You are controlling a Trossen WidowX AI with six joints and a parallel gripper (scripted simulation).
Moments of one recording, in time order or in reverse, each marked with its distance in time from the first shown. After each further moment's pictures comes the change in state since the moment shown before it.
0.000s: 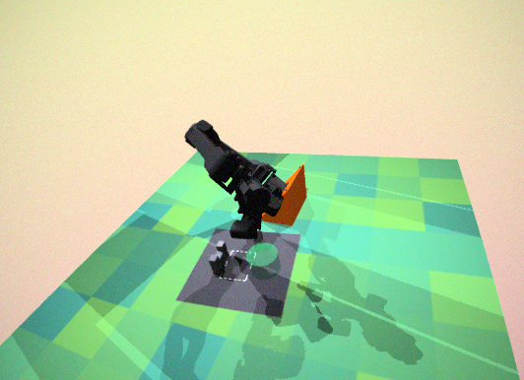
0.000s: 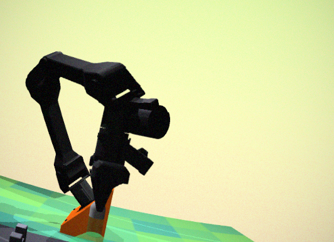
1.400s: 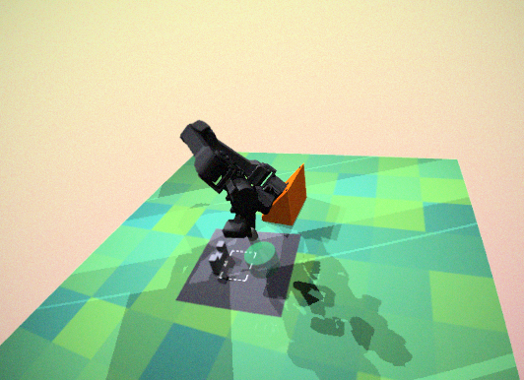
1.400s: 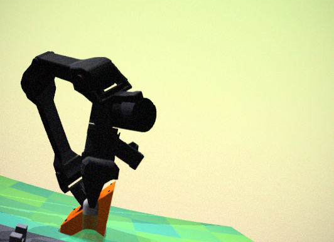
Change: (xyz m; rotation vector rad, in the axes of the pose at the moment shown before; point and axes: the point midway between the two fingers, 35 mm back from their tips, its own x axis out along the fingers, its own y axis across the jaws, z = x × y) arm -0.004 -0.001 -0.017 -0.007 -0.048 0.017
